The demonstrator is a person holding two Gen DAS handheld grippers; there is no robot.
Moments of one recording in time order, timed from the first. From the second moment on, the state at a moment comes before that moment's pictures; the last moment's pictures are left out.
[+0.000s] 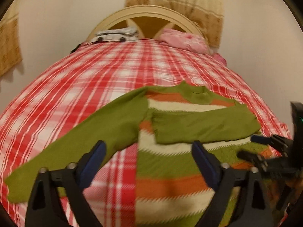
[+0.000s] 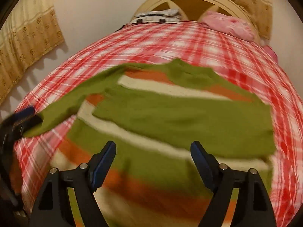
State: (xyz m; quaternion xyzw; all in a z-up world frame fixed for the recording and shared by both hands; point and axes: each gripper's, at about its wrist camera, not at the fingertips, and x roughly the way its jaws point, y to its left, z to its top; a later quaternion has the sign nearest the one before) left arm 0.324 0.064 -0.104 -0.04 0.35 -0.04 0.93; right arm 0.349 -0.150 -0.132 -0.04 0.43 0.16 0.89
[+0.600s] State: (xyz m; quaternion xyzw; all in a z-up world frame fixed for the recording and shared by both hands) left arm 0.434 0.029 -0.163 0.00 0.42 -0.03 0.90; right arm 0.287 -0.201 -0.171 -0.04 0.42 0.14 0.90
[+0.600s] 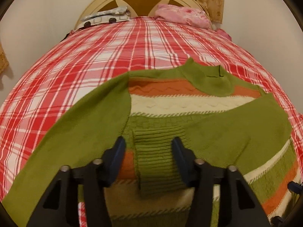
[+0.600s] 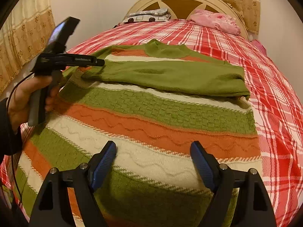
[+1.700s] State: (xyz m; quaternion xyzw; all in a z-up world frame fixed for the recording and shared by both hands) left arm 0.432 0.065 -0.151 -0.05 0.41 -0.04 0.91; right arm 0.331 -0.247 -0.122 -0.11 0.38 -0.02 0.92
